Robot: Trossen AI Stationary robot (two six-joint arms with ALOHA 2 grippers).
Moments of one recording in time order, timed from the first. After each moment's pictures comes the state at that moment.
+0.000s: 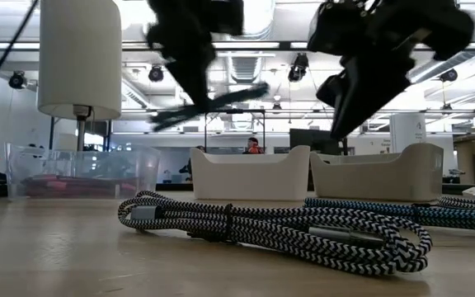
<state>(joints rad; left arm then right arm) -0.15 1.79 1.55 -1.01 -0.32 -0.10 0.25 1.54 0.93 -0.38 0.01 0.23</state>
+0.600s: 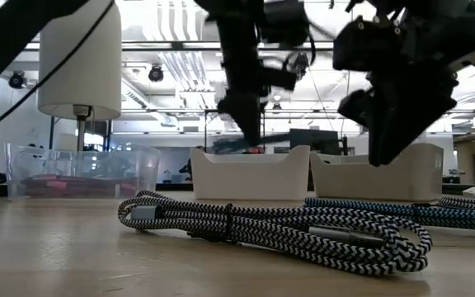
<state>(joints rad) 0.07 2.14 1.92 -1.04 -0.41 0.35 0.32 1.54 0.85 -0.41 0.03 0.26</state>
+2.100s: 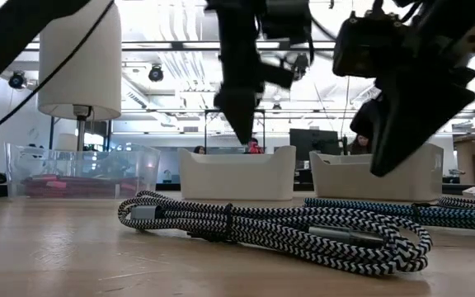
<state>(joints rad) 0.04 2.16 1.99 -1.18 -0.44 0.21 0.41 1.62 0.83 -0.17 0.03 0.58</state>
